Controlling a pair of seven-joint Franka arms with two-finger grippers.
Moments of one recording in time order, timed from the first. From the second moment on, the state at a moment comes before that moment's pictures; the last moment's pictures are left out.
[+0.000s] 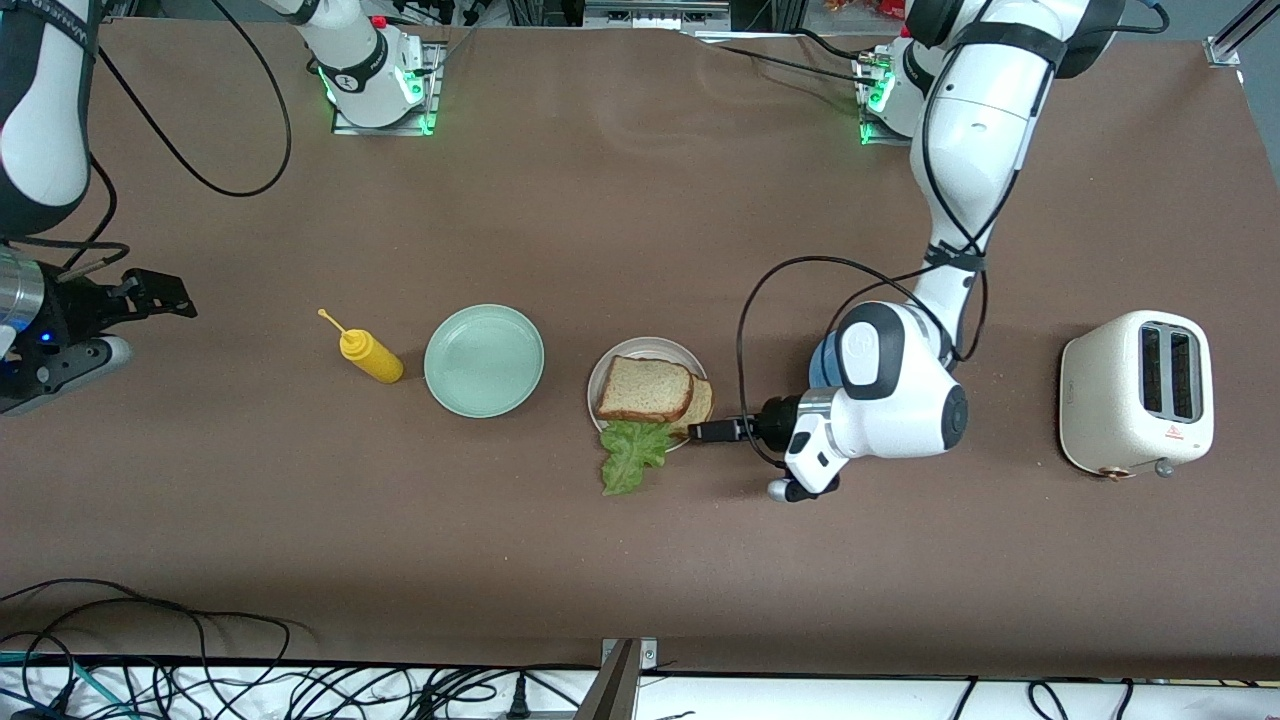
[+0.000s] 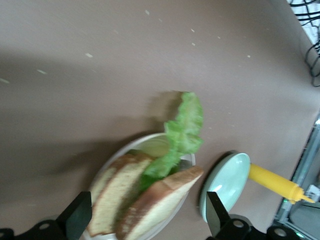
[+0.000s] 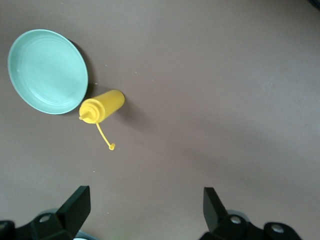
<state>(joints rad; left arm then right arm) -0.37 0.85 0.05 -1.30 -0.93 2.08 -0.02 0.23 0.34 -0.33 -1.38 0.07 1.52 -0.52</state>
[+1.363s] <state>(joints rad) -0.19 0.70 0.07 -1.29 -0.12 1.69 -0.01 0.09 0.06 -0.18 -1.69 -0.03 1.65 -0.15</state>
